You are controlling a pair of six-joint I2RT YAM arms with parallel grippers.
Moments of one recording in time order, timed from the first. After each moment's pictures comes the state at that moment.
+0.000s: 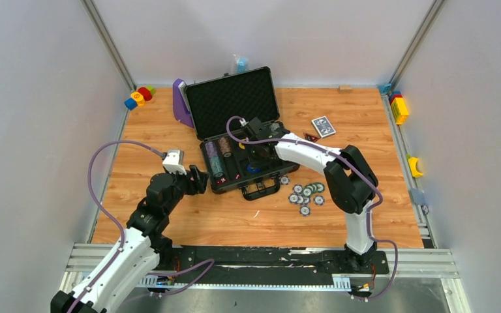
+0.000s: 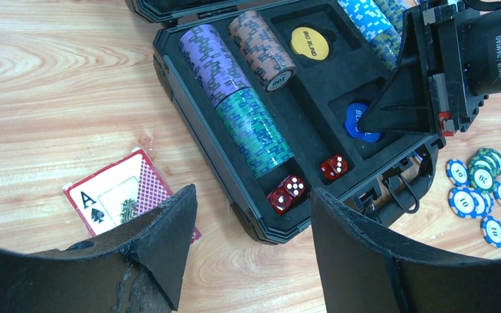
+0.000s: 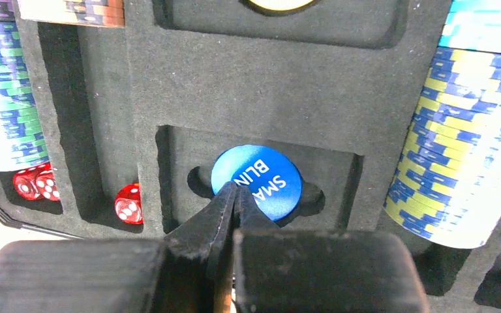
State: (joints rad) left arm -0.40 0.54 0.29 -0.05 -0.05 -0.35; right arm 0.78 1.99 1.50 -0.56 0.02 0.40
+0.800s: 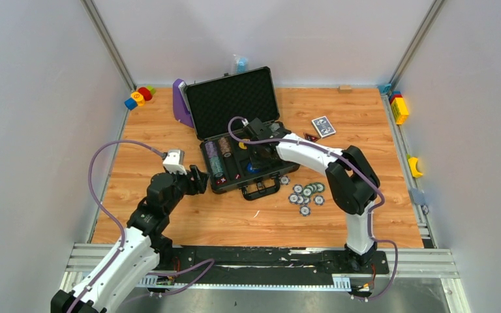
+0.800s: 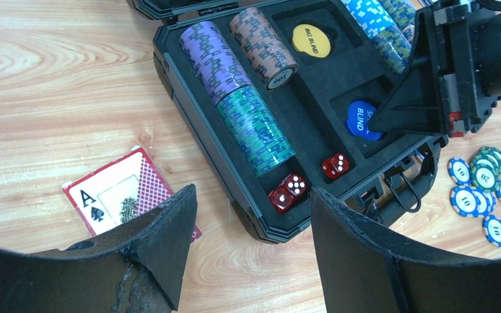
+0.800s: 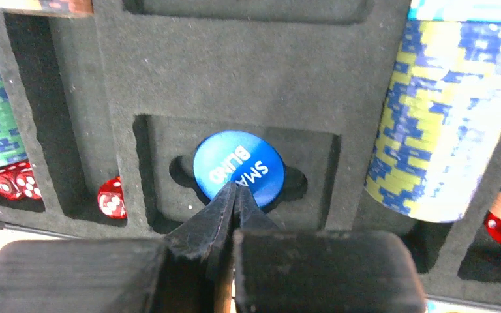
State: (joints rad) left arm -0.40 0.54 0.29 -0.05 -0.05 -0.35; right arm 0.77 1.98 1.50 -0.59 0.04 0.41
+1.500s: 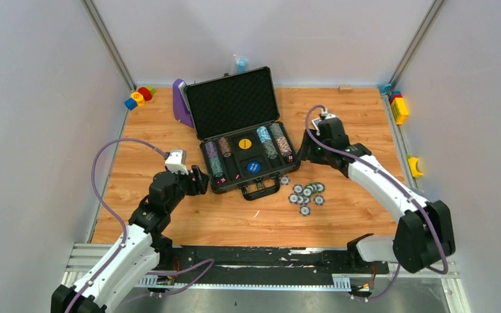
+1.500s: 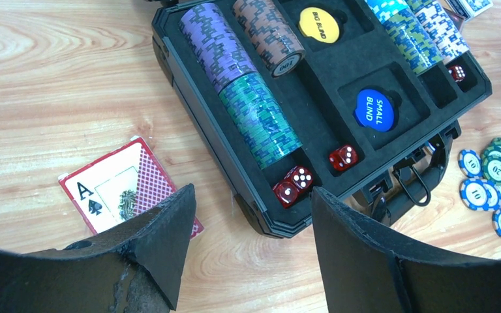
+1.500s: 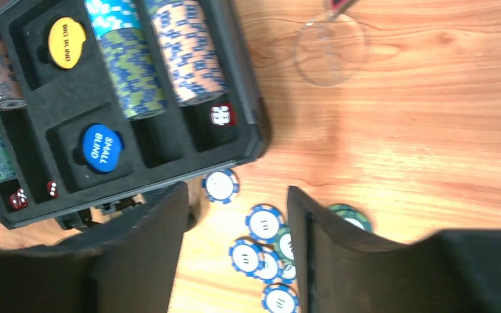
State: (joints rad) left arm -0.40 0.59 0.29 -0.05 -0.05 -0.35; right arm 0.45 1.35 1.00 -0.45 0.06 0.48
